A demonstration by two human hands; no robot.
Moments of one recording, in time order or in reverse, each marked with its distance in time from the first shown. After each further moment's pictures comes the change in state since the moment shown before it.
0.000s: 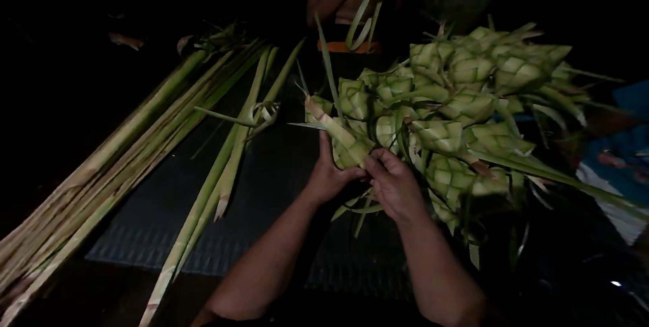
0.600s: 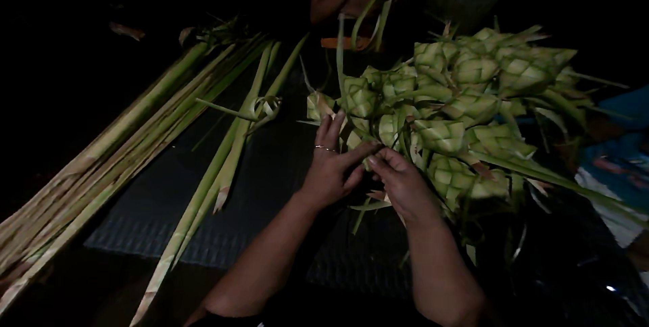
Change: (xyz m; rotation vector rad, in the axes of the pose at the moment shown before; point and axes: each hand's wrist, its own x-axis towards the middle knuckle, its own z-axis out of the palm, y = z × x) left_hand -0.002 -0.001 0.000 0.695 0.104 0.645; right_hand 0.003 -0.010 -0.011 -0.237 -0.013 0.147
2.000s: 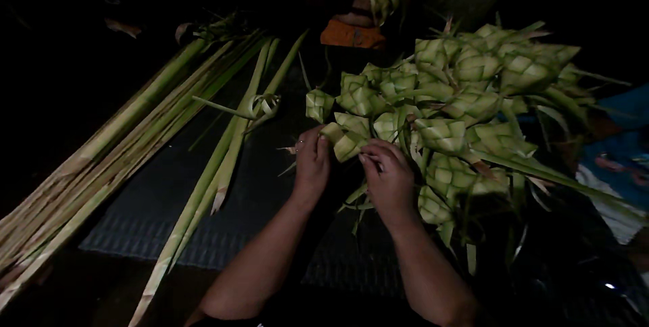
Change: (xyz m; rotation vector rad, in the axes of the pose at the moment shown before) left_hand -0.001 -0.002 -0.009 -0.198 0.136 -0.655; right_hand -0.003 0.020 0.025 -0.587 0.329 -0.532
